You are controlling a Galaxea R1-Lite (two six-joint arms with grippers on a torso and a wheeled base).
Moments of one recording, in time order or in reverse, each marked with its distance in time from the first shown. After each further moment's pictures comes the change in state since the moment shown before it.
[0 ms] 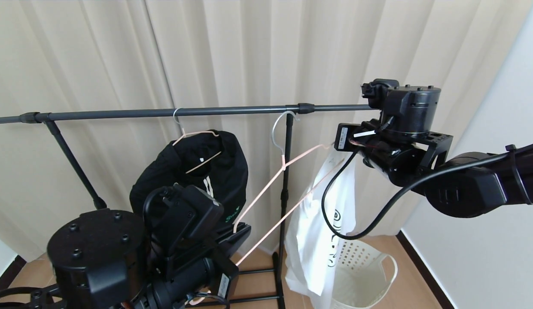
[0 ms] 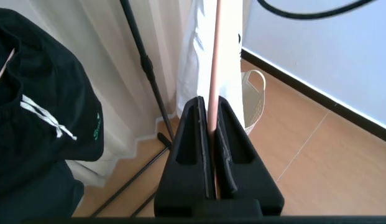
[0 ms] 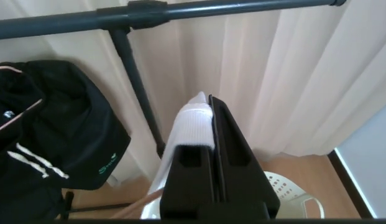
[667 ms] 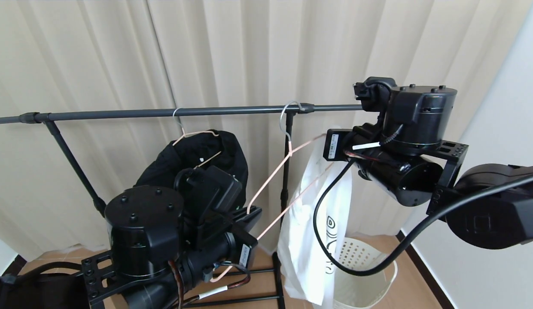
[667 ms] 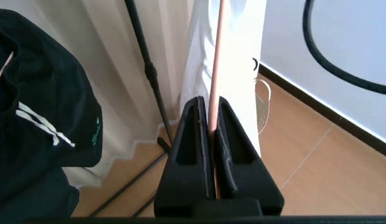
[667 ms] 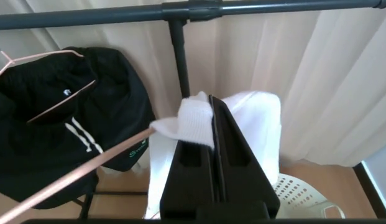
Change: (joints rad) left arm 0.037 0.113 -0.124 0.000 0.007 -0.034; right arm 0.141 -0.087 0.080 -0.005 -0.012 0.000
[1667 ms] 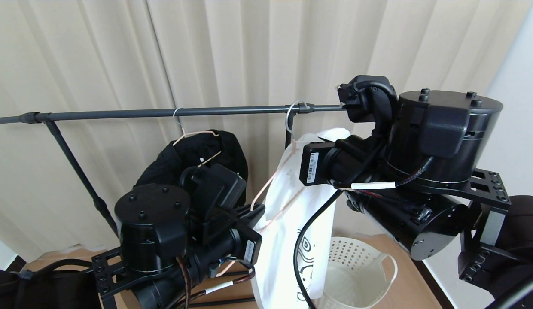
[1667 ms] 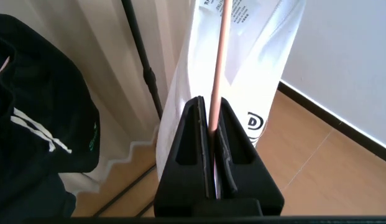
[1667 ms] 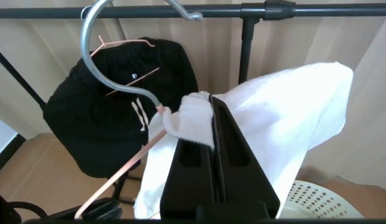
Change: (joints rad) left arm 0.001 0.026 -0.014 -0.033 0.008 0.000; right arm 0.238 -0.078 0.073 -0.037 -0.084 -0.015
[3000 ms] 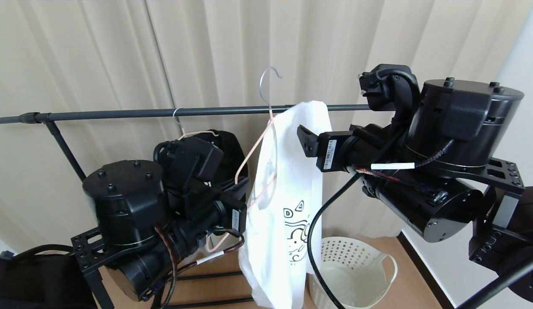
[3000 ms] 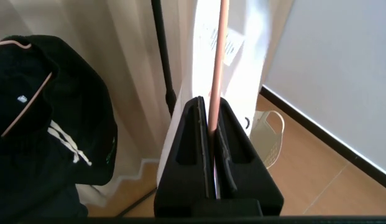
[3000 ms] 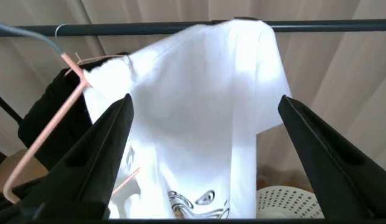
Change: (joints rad) left arm 0.074 -0.036 -0.041 -0.039 0.013 0.000; right arm -0.069 -0.023 0.016 -0.030 0.005 -0.030
